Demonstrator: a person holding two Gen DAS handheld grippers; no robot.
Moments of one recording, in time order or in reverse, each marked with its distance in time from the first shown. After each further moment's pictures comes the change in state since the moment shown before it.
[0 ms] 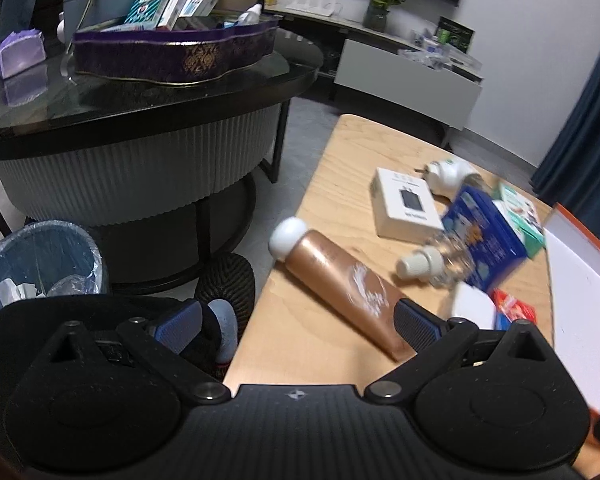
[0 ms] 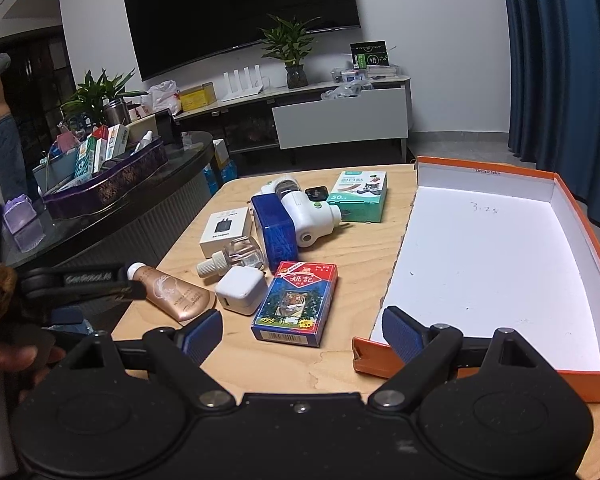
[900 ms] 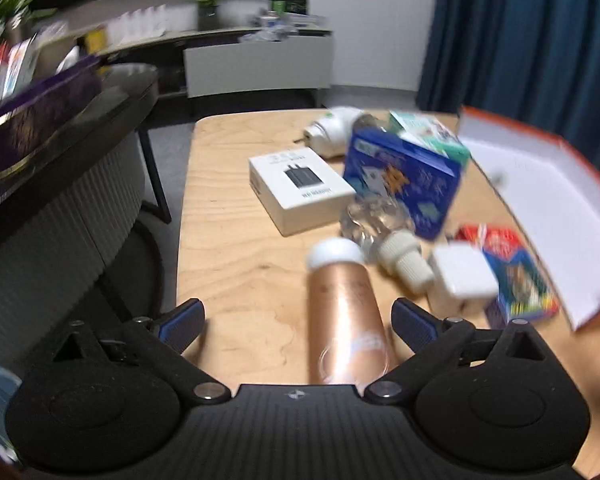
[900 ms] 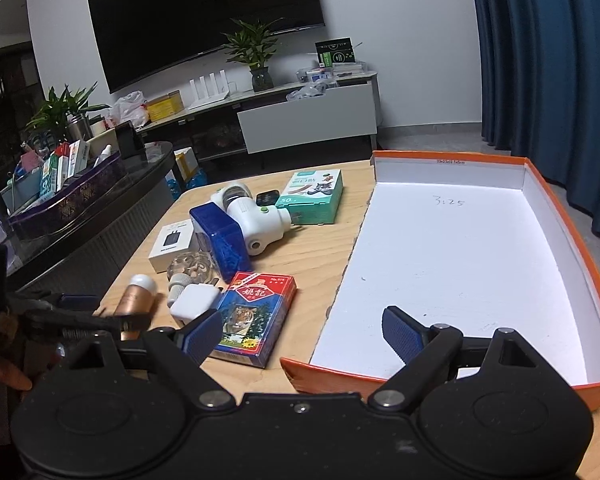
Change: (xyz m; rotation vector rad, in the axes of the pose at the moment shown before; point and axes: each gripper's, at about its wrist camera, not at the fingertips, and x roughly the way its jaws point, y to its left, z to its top) left arm 0.024 -0.004 -0.014 0.450 -0.027 -0.268; right arm 0.020 -0.035 0.005 0.062 0.002 -0.055
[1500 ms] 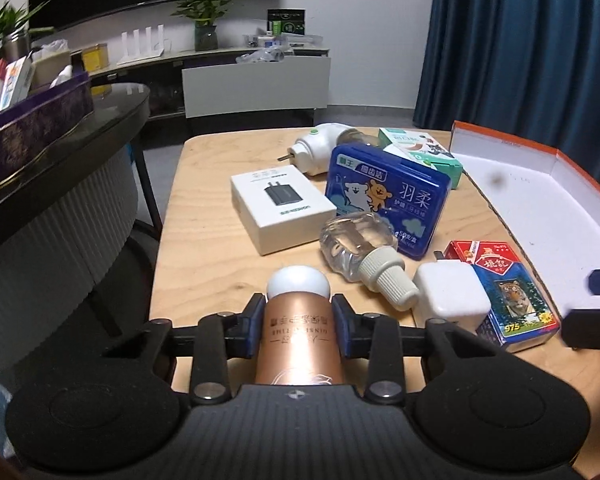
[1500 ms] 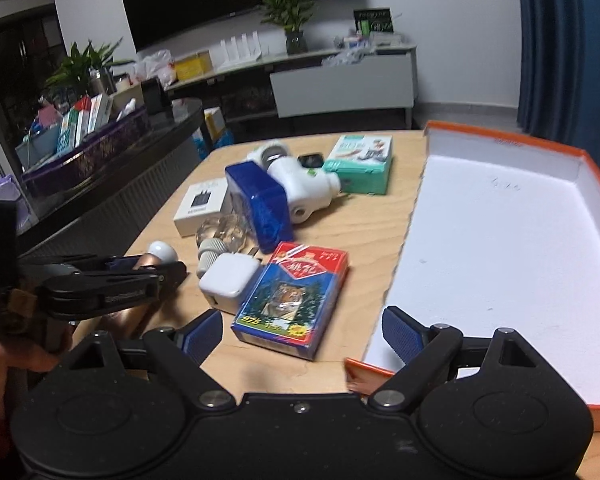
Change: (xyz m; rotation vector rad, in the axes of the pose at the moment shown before) left arm 0.009 -0.012 0.008 0.028 -0.065 0.007; right arm 0.047 0.031 0.001 -0.080 0.118 0.051
